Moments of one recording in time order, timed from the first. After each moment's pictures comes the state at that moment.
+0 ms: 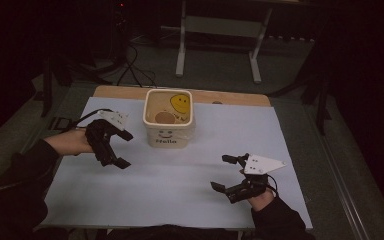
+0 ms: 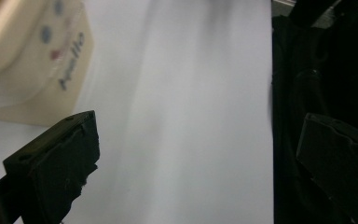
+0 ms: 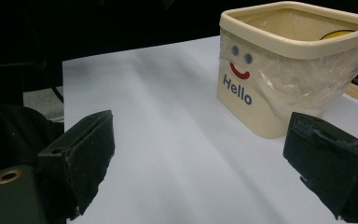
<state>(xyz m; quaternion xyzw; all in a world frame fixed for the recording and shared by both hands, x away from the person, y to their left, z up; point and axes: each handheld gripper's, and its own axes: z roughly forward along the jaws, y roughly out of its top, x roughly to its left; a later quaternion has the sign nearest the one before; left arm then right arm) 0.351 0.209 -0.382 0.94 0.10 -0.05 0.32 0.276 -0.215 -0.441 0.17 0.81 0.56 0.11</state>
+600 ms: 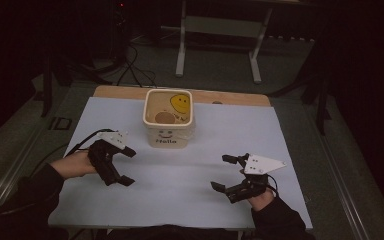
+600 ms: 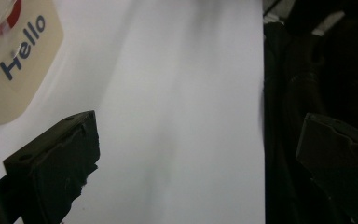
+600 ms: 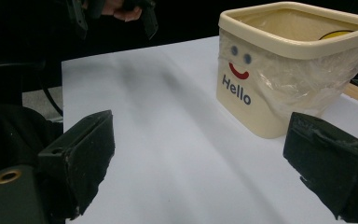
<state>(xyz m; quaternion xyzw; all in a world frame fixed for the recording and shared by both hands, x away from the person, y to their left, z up) 0.322 0.207 -0.426 0.92 0.13 -0.05 0.37 0.277 -0.216 -0.442 0.17 0.81 0.56 0.11</state>
